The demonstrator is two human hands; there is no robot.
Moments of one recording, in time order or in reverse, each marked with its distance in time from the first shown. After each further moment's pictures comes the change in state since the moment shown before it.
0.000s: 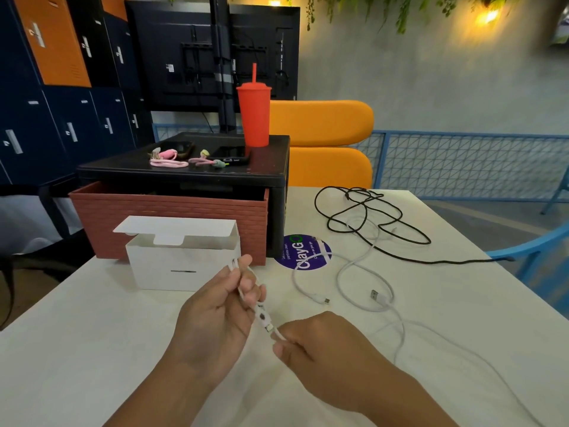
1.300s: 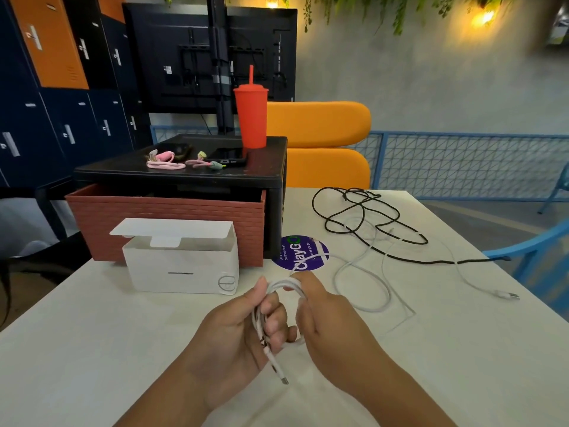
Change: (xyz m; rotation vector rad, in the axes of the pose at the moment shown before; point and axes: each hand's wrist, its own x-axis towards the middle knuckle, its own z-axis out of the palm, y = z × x) left_hand -0.009 -0.008 0.009 0.066 -0.206 -0.355; right_hand 0.007 0.003 -0.005 0.111 0.233 0.111
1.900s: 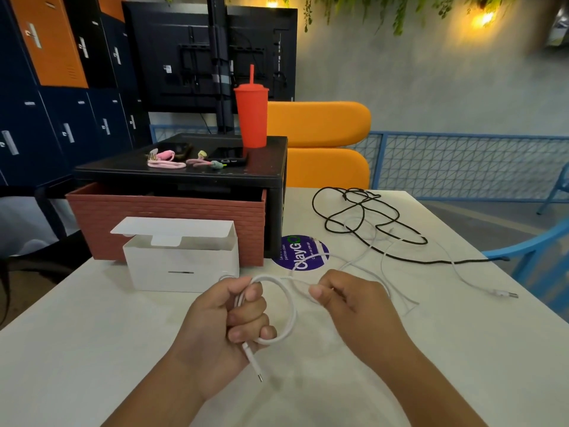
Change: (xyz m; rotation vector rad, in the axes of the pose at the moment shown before) left_hand -0.004 0.014 -0.002 -0.073 0.127 0.025; right_hand 0.001 0.023 -0.016 0.117 0.207 0.119
